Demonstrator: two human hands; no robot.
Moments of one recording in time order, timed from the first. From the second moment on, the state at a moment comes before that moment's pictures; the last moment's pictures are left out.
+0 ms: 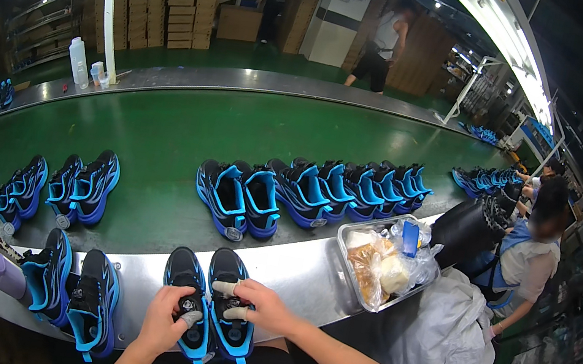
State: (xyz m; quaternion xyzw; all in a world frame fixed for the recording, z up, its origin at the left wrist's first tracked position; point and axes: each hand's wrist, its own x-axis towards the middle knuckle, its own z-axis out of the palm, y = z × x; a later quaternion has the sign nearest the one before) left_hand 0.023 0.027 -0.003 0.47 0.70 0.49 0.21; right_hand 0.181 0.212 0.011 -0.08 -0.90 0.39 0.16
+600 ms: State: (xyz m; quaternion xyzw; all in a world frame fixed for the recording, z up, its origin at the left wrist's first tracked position) left_hand 0.011 0.035 0.005 0.44 0.72 0.49 0.24; right_hand 0.167 0.219 0.027 -0.18 -0.88 0.44 0.09
